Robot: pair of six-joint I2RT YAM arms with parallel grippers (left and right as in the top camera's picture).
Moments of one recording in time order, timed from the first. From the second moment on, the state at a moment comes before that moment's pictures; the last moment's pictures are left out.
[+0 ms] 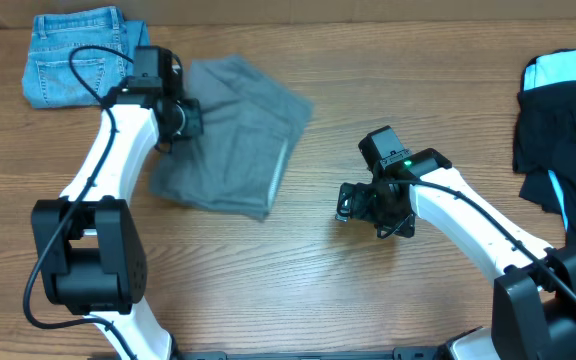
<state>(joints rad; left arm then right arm) -0.01 1.93 1.49 -0.69 0.05 -0.18 0.41 1.64 1.07 -0.91 -0.17 0.62</state>
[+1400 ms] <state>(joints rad) 0.17 2.15 1.88 -0.46 -0.35 -0.12 0.41 1.64 1.07 -0.98 -0.20 0.62</state>
